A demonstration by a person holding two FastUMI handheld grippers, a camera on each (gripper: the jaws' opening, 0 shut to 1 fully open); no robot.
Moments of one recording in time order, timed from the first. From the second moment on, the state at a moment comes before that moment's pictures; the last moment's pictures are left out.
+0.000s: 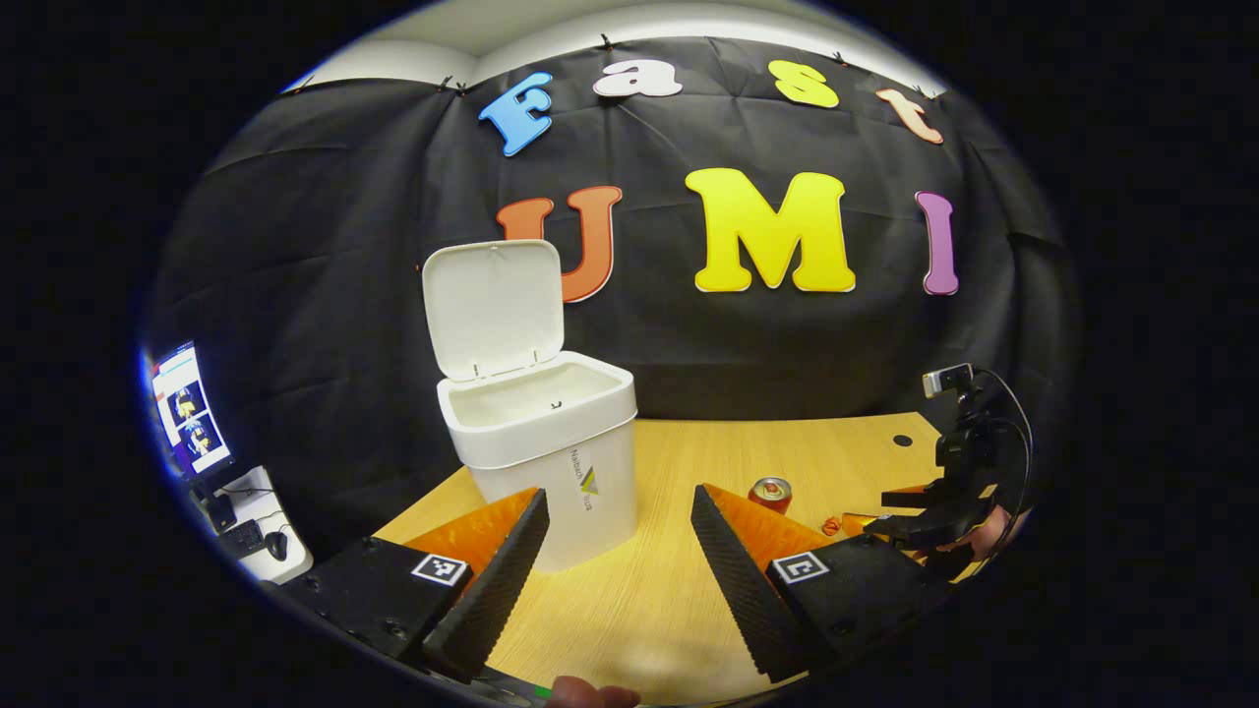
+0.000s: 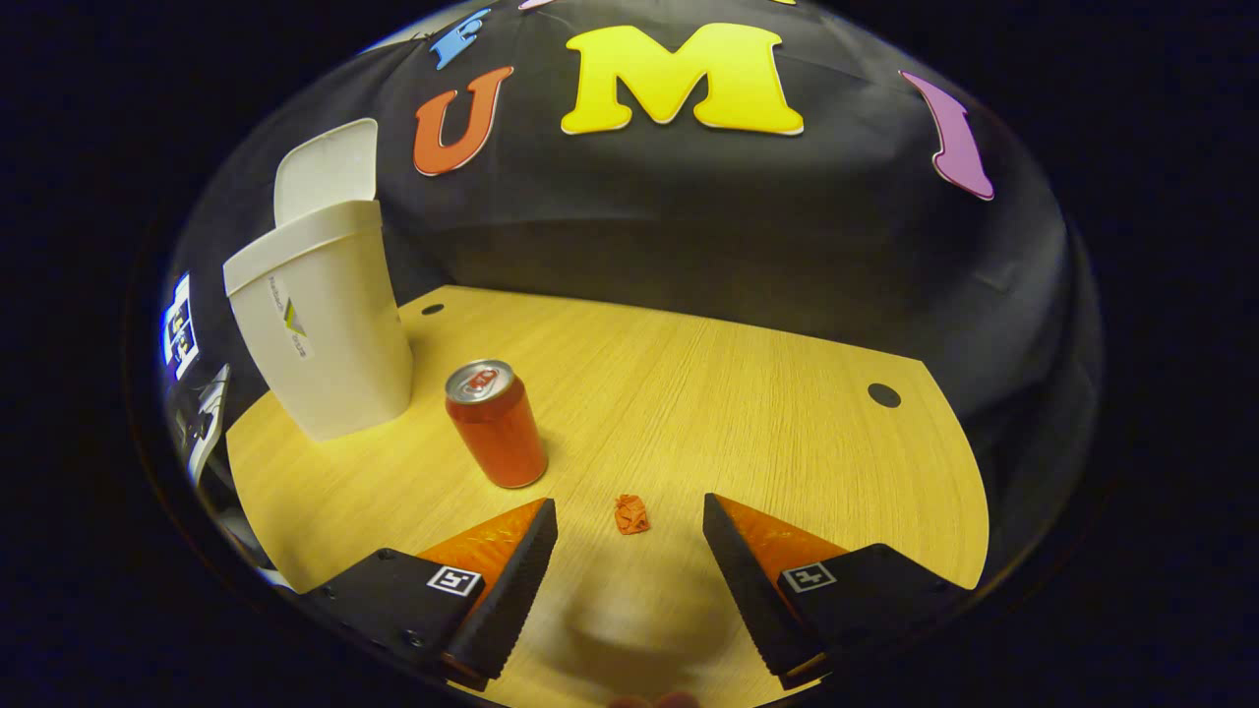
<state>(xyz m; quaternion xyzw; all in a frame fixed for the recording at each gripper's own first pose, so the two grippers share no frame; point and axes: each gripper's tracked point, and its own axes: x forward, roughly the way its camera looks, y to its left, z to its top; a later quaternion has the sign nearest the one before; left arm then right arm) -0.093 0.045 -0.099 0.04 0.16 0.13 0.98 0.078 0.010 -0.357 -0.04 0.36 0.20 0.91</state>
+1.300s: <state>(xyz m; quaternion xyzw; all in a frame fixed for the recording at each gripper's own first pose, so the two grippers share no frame) -0.104 0.087 -0.087 0.07 0.17 0.19 0.97 0.098 0.042 -0.425 -0.04 0.42 0.21 0.88</state>
